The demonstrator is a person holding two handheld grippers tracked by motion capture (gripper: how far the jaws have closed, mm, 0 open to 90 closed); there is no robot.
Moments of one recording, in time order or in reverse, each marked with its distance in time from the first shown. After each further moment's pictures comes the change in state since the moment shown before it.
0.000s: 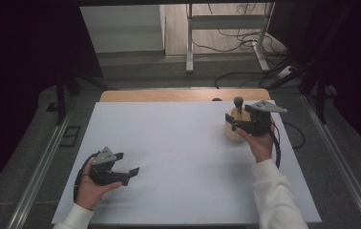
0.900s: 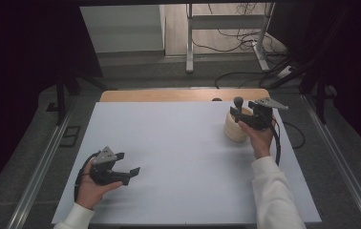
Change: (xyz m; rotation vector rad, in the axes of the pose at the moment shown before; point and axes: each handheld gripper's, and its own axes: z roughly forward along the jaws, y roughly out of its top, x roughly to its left) left arm 0.000 0.001 0.001 -0.007 -0.021 -0.011; right arm -0.033 -0.010 0.025 -0.035 -0.074 0.087
